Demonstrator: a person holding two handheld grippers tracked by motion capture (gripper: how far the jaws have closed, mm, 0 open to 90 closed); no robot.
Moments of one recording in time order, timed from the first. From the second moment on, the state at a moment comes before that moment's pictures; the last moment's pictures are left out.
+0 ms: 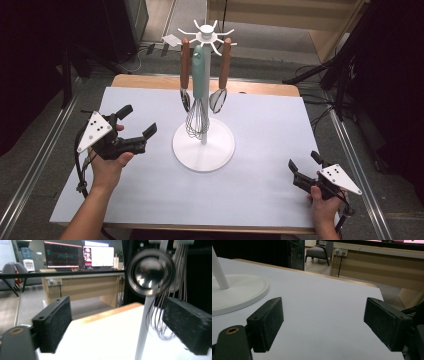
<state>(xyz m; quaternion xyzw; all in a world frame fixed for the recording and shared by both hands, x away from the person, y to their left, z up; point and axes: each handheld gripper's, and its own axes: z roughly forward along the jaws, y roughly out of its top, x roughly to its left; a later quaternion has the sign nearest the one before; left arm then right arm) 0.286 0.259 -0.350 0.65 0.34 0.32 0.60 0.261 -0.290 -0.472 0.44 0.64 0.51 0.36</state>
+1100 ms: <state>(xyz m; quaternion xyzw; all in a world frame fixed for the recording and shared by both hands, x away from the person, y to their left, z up) 0.260 0.322 -0.462 0.66 0.45 0.33 0.50 0.261 -0.290 -0.473 0.44 0.64 0.51 0.37</state>
